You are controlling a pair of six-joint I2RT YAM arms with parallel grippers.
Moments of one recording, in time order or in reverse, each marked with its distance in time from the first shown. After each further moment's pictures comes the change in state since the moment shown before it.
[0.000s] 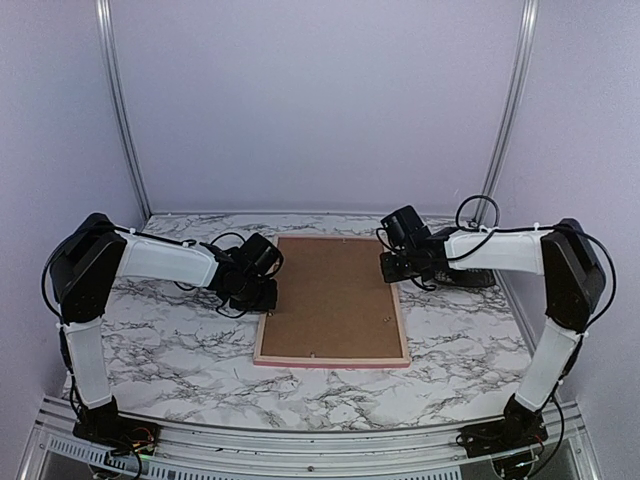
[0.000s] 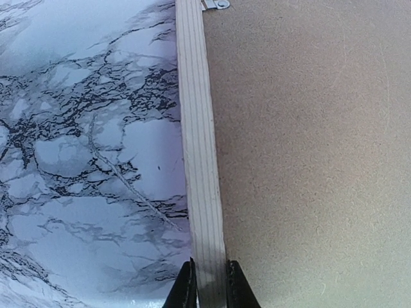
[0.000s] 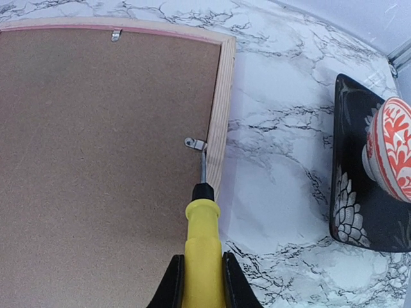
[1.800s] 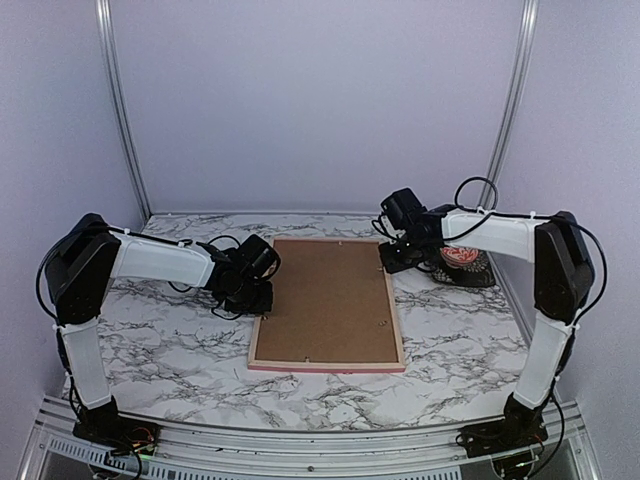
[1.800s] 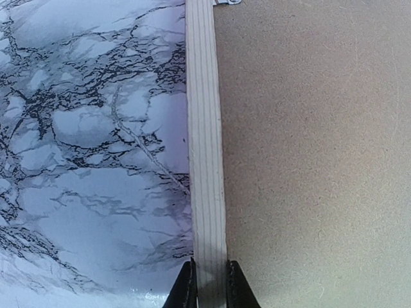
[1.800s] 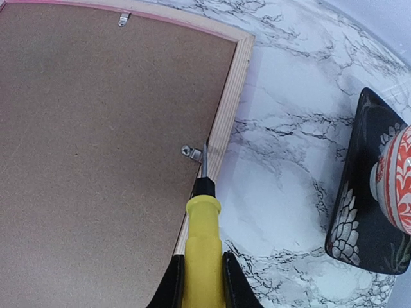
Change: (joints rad) left arm 0.000 -0.029 -0.019 -0.056 -0.011 -0.043; right arm -0.045 0.085 0.213 -0.232 -0.145 -0.132
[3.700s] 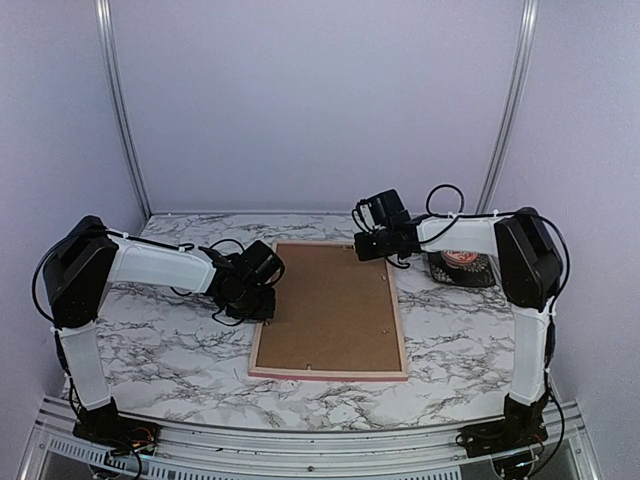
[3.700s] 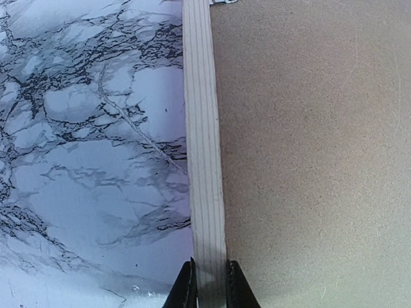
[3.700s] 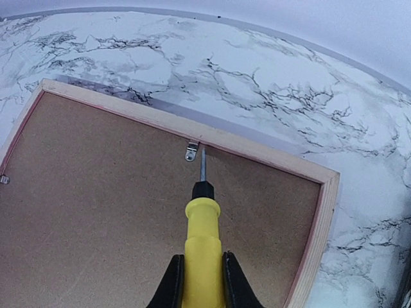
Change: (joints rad) left arm -0.046 -0.020 -0.023 -0.012 -0.014 -0.005; right arm -0.005 0.203 0.099 0.370 -0.111 0.023
